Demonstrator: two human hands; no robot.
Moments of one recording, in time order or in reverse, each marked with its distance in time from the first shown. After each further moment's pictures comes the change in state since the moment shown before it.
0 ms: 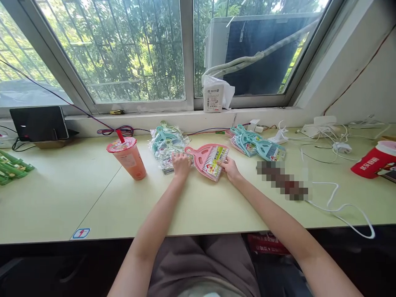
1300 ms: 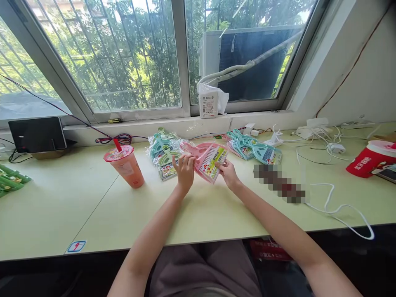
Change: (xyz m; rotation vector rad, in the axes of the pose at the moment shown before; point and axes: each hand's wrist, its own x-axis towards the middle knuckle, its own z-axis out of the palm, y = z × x) left_hand -0.018 0.029 -0.032 -0.658 0.346 0.107; right_hand -0.017 -0.015 0.011 0.171 -0.048 -0.122
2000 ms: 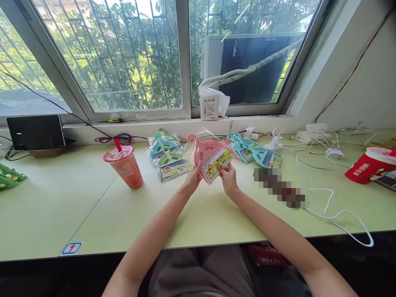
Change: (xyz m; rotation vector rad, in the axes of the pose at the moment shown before) left_hand 0.000 0.018 0.022 -1.344 -0.416 -0.768; right_hand -0.008 0.005 0.008 0.061 0.132 -0.117
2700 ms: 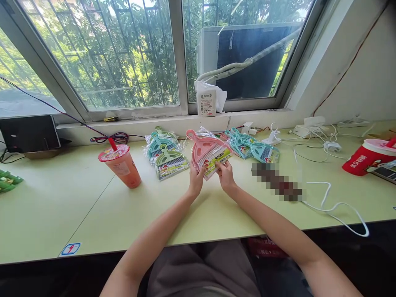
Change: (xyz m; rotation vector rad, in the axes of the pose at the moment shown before) left_hand -0.007 -0.031 0.010 0.358 0.269 0.362; right_hand -0.007 -0.006 0.007 0.102 0.027 0.058
